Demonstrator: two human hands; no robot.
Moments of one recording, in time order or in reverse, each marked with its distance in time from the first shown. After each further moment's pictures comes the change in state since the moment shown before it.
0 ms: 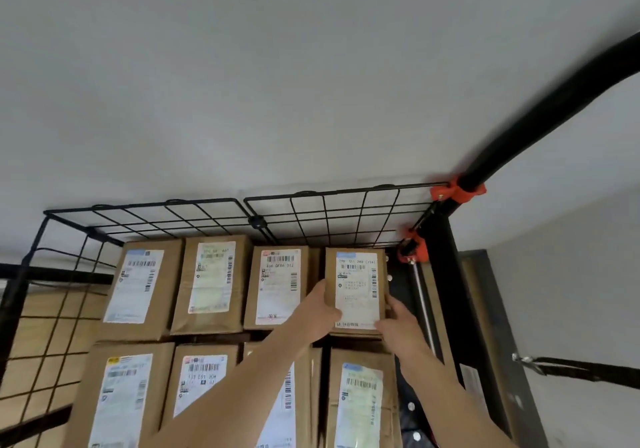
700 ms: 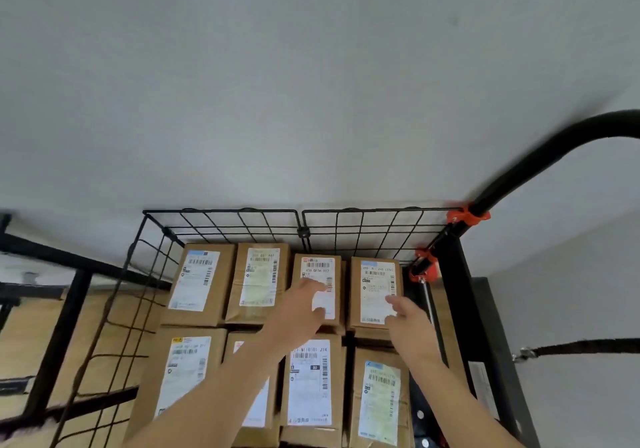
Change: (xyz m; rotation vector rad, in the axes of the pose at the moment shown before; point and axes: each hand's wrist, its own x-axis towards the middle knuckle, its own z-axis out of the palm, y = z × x) left_hand -0.102 -0.024 -0.078 0.385 0.259 0.334; right_hand -0.107 -0.039 0.029 -0.264 0.147 -0.284
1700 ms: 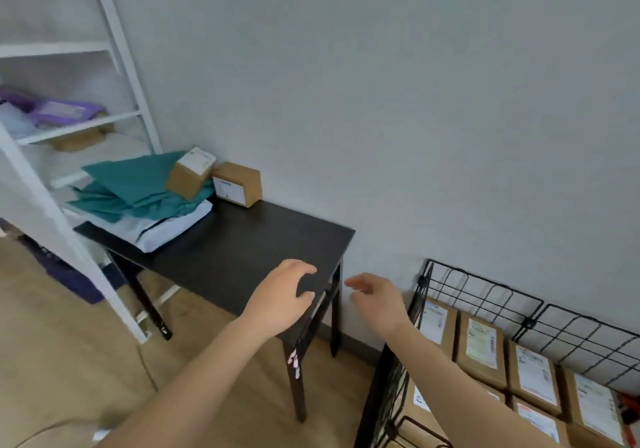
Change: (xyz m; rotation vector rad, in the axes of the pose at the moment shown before) left_hand -0.432 -0.329 -0.255 -0.018 0.712 0.006; right_hand -0.411 -0.195 0.368 -0.265 -0.302 -0.810
